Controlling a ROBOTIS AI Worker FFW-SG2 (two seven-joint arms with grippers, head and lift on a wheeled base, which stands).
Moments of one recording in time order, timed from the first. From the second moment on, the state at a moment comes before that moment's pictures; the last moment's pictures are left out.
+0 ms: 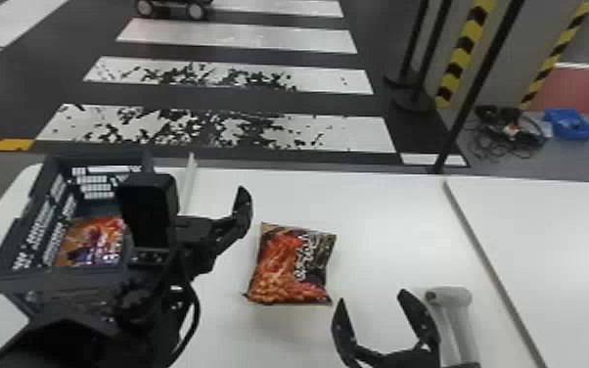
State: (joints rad) left arm 0.24 0.15 -0.28 -2.17 0.17 0.49 0.26; right arm 0.52 -0.16 0.24 -1.65 -0.07 -0.41 -0.08
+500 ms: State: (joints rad) left arm 0.40 0.25 -0.20 -2.20 0.10 0.01 0.18; right arm 0.47 -0.15 0.23 -1.77 -0.14 -0.08 -0.06
